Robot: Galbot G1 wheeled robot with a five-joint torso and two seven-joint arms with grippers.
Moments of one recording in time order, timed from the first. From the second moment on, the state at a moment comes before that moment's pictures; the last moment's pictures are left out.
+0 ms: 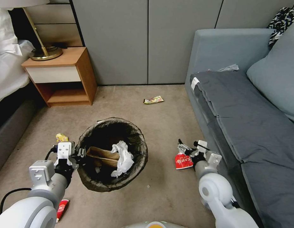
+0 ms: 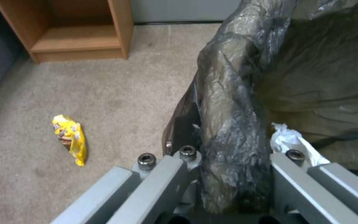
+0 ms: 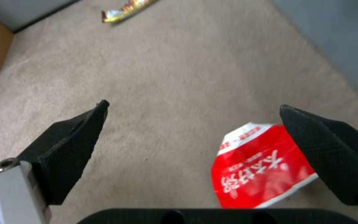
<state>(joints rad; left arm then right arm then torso) 1.72 -1.33 -0.79 -2.50 -0.38 0.69 -0.07 -1.25 1.33 0.28 1.83 0.75 -0.39 0.49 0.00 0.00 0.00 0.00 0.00</state>
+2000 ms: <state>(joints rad) 1.73 -1.32 -0.79 -2.50 -0.36 0.68 -0.07 -0.91 1.48 0.28 1.09 0.77 -0.32 0.58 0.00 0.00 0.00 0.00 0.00</state>
